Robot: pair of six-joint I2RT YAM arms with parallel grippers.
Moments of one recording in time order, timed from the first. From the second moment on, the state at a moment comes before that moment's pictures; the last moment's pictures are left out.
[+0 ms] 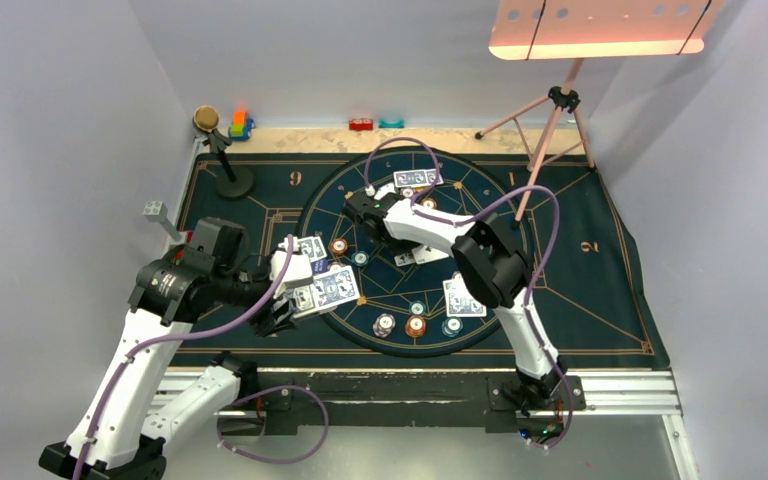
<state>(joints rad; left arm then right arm) -0.35 0.82 1.12 -1.33 0.62 0.72 0.83 2.23 1.73 -0.95 0.70 0.51</state>
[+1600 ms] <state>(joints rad) -0.35 0.85 1.12 -1.30 0.62 0.72 0.87 1.43 1.25 -0.31 -0.55 0.77</state>
